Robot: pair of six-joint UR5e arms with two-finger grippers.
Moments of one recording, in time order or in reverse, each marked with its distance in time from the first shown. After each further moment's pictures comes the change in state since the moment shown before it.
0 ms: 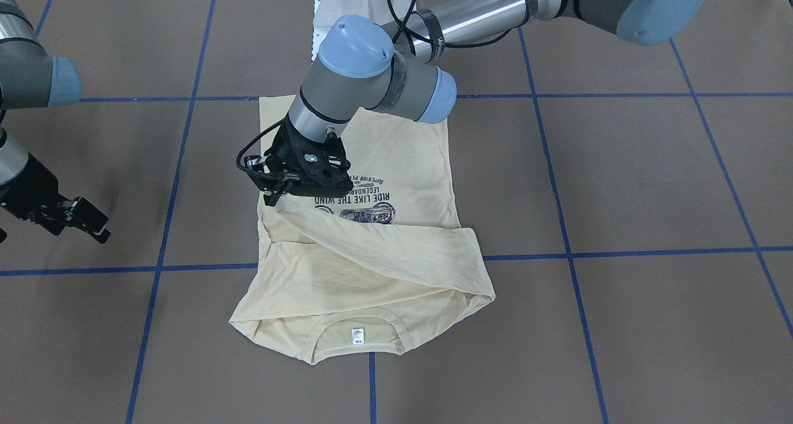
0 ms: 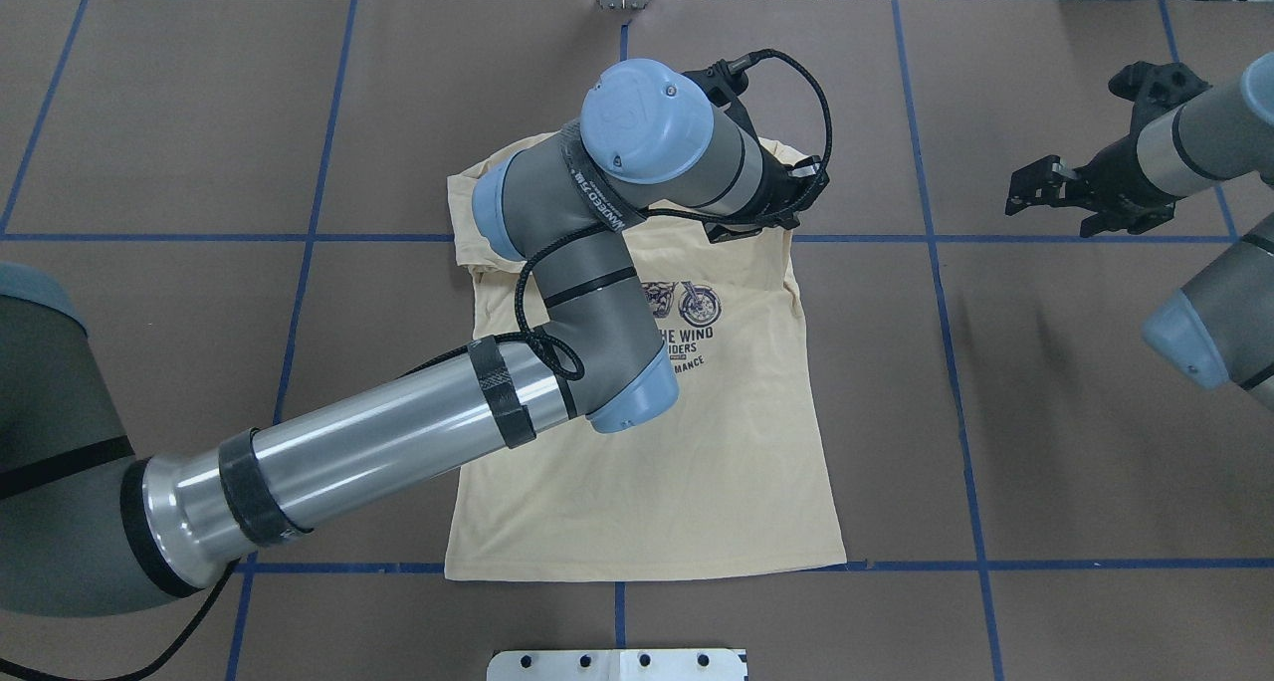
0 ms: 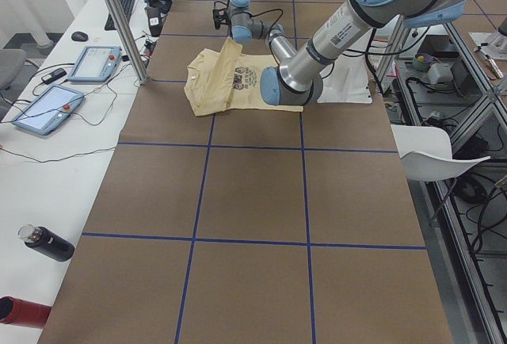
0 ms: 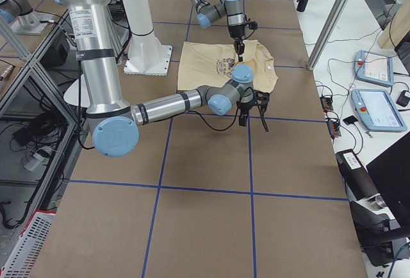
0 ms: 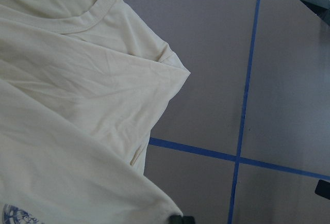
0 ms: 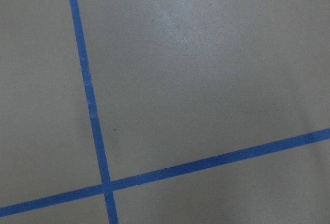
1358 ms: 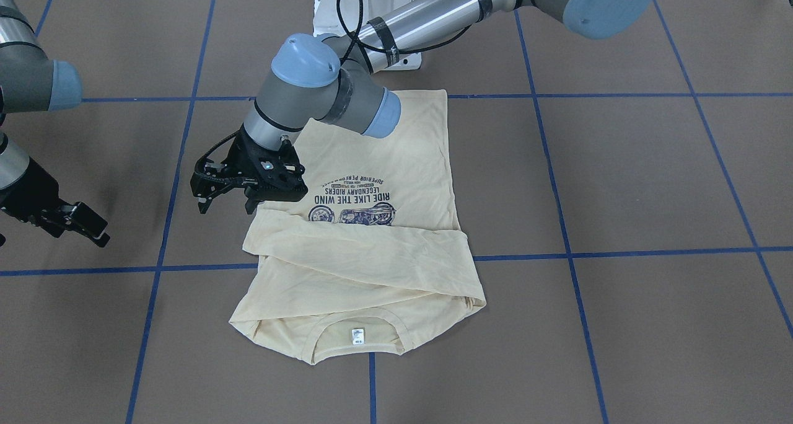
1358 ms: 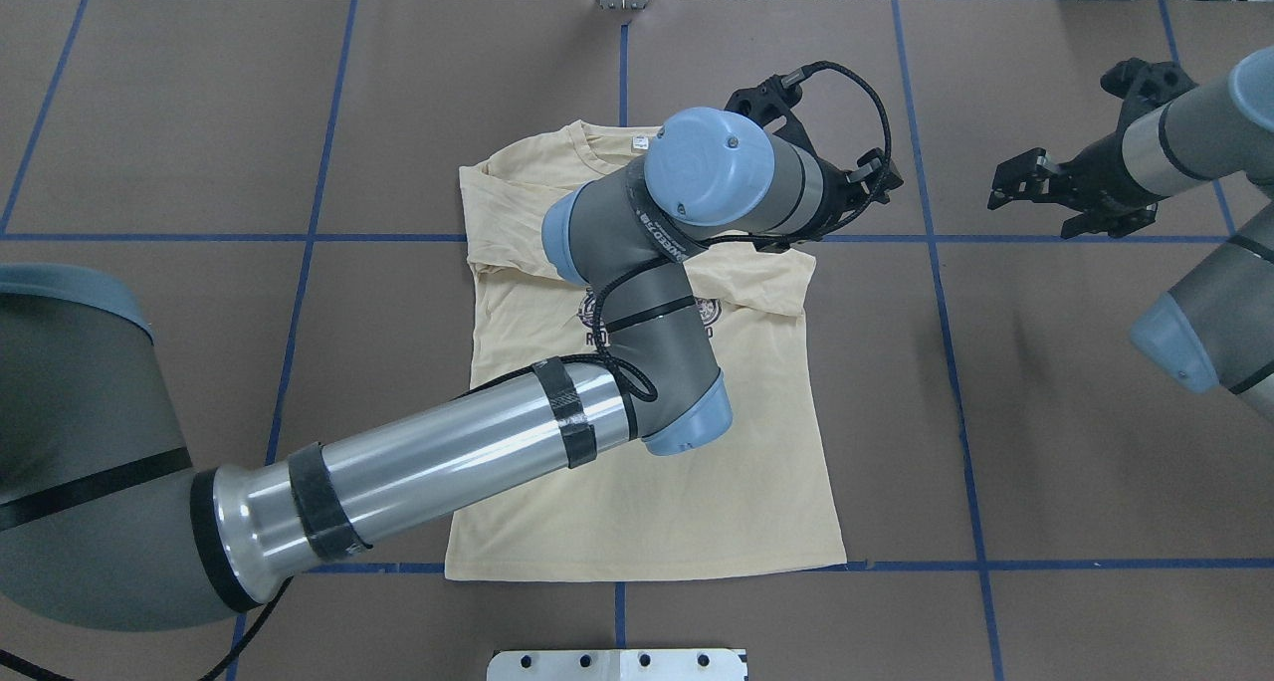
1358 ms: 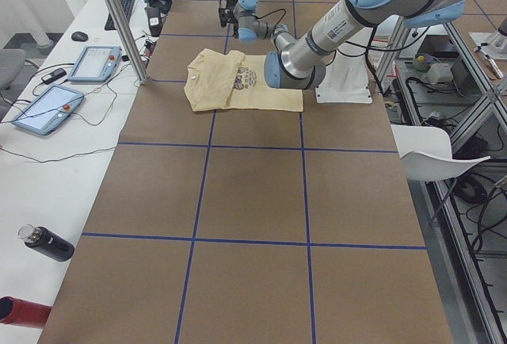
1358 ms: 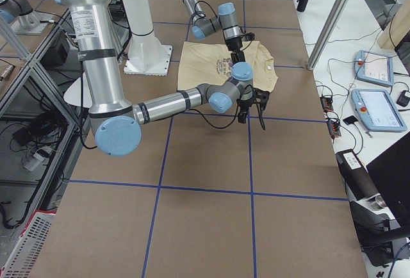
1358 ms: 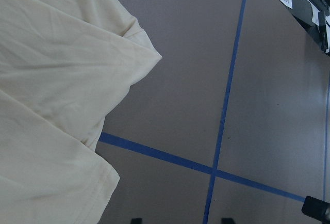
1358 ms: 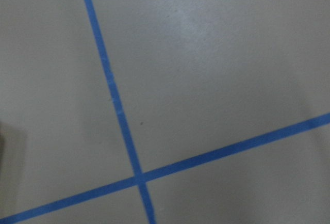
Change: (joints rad) left arm 0.037 -0.076 0.122 -0.155 0.098 -0.049; right arm -0.038 0.010 0.054 0.005 -0.008 0.164
